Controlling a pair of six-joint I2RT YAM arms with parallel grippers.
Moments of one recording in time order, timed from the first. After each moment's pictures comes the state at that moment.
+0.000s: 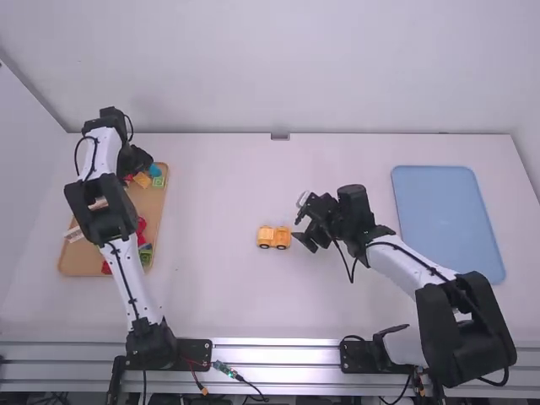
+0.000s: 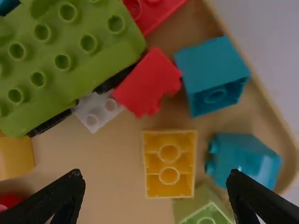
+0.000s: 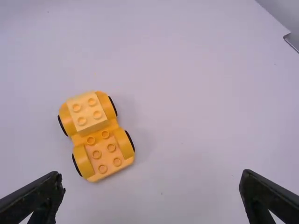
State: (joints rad) left arm 0.38 2.51 2.29 -1.18 -0.09 -0.58; right arm 0.33 1.46 0.65 0.02 -0.48 -0.60
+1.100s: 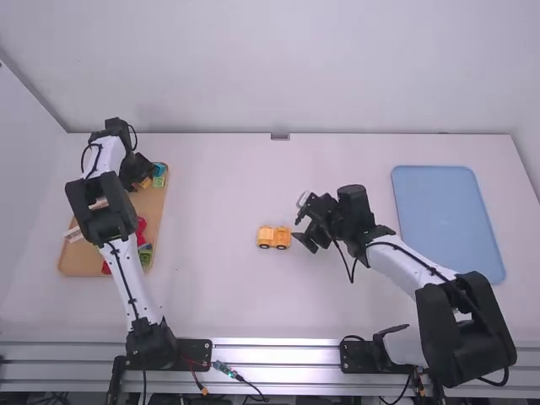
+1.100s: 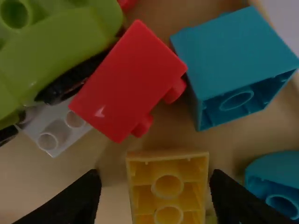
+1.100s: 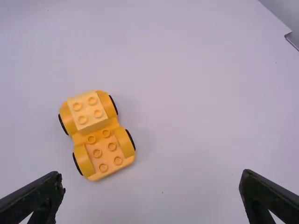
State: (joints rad) left arm 0.38 2.51 2.15 -1.02 -0.04 -0.56; right arm 0.33 1.46 0.65 0.02 -0.48 -0.60
